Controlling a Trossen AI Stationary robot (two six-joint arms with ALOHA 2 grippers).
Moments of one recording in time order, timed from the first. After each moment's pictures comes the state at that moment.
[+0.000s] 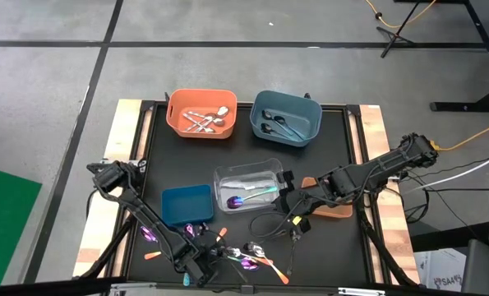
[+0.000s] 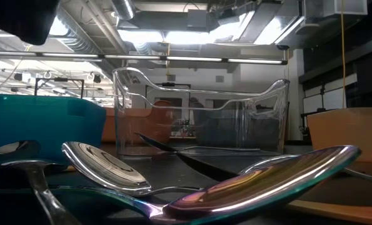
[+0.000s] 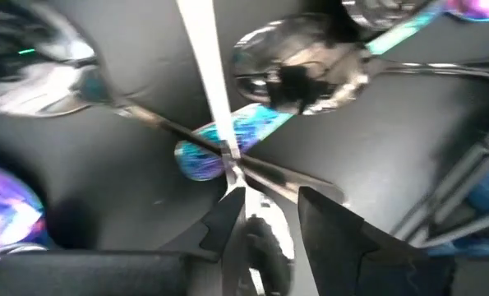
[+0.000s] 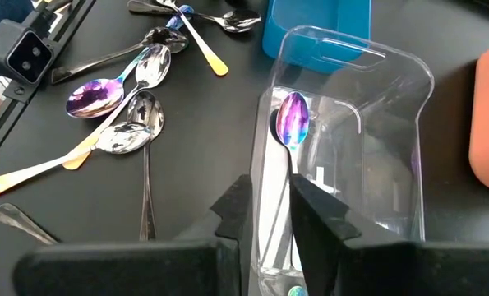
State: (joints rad) left arm -0.75 1.99 1.34 -0.64 -0.14 -1.57; right arm 0.43 1.51 1.39 -0.79 0.20 -0.05
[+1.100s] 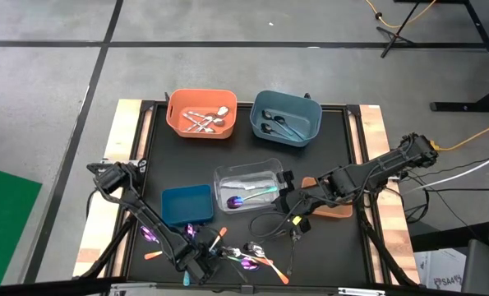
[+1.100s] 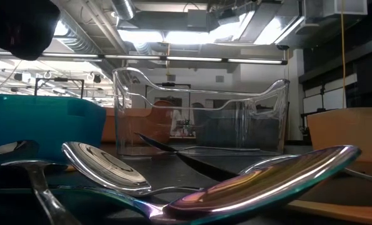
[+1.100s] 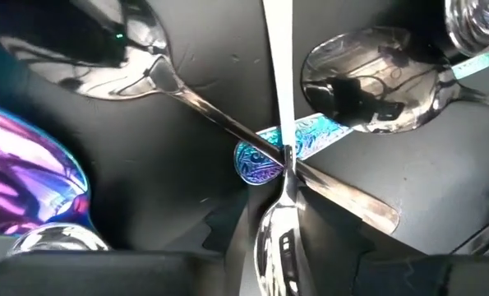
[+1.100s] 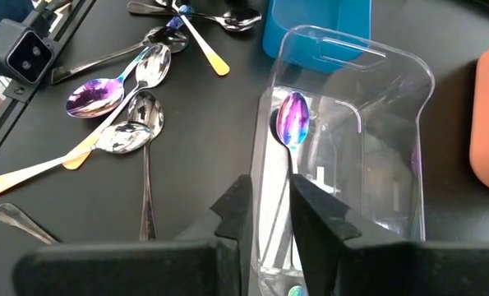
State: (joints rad) left arm -0.75 2.01 1.34 -0.73 -0.15 -1.72; right arm 0.43 1.51 1.39 -0.79 0.20 -0.05
